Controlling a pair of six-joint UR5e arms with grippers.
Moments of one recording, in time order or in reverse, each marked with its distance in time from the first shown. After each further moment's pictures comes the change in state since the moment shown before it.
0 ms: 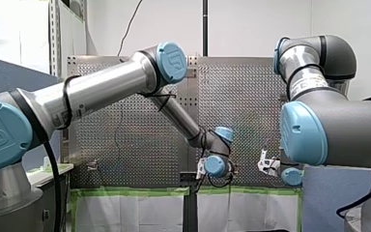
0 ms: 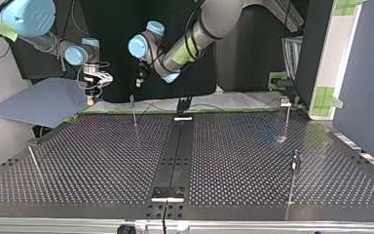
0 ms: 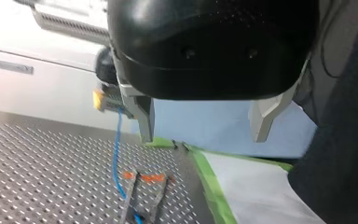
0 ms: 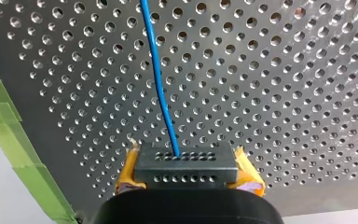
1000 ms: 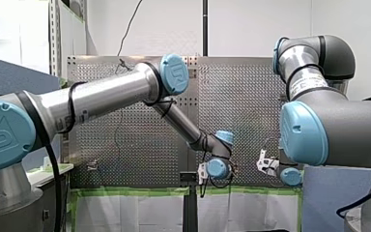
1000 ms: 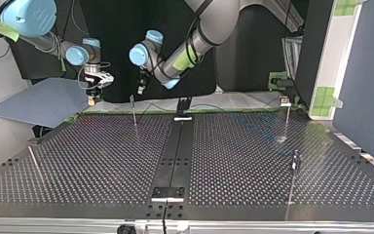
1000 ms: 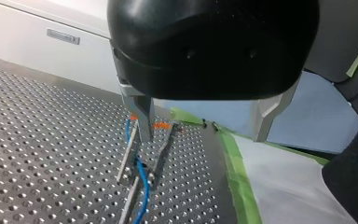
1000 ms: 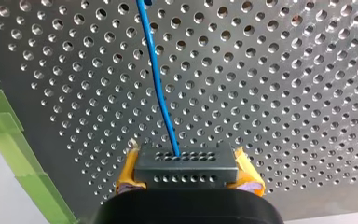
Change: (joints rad) left arm 0.030 -0.092 0.136 -0.021 -0.013 -0.147; right arm 0.008 0.000 0.000 -0.005 0.000 0.015
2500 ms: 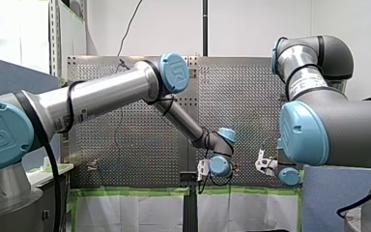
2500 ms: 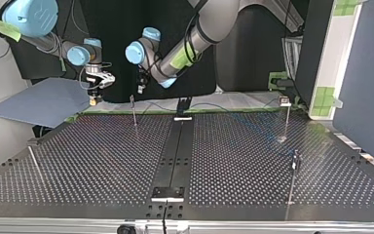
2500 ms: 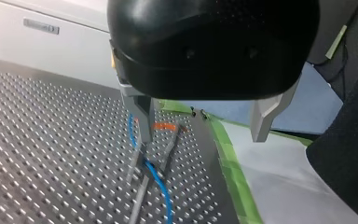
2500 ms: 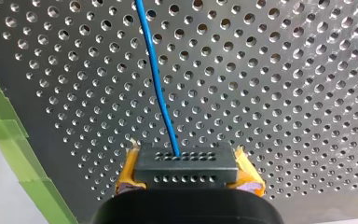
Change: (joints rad) left arm -0.022 0.031 -0.011 -0.044 -0.076 0.072; right arm 0.011 0.000 -0.001 0.005 0.004 -0.003
